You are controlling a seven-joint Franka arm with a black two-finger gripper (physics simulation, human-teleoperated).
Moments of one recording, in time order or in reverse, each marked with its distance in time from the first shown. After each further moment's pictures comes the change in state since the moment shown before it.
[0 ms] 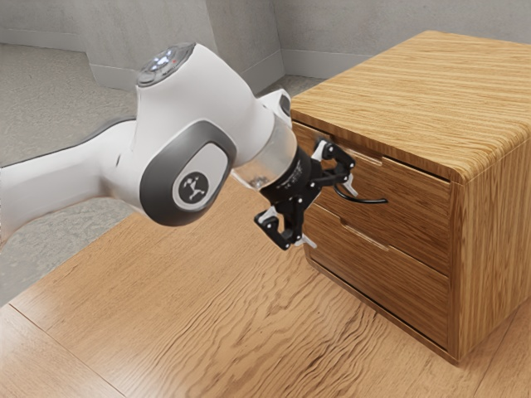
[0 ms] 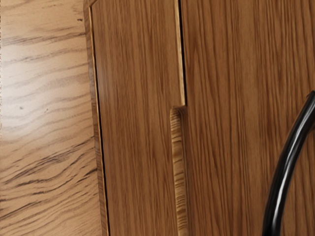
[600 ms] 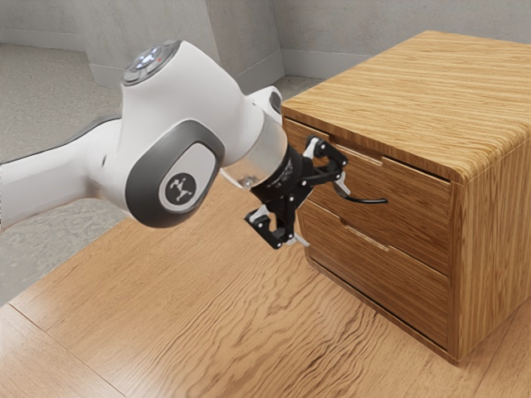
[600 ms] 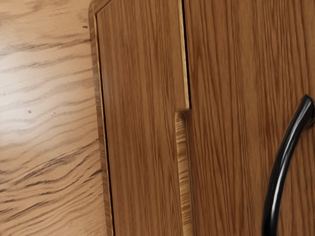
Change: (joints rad) arm 0.003 -0.042 0.002 -0.027 0.000 0.000 0.004
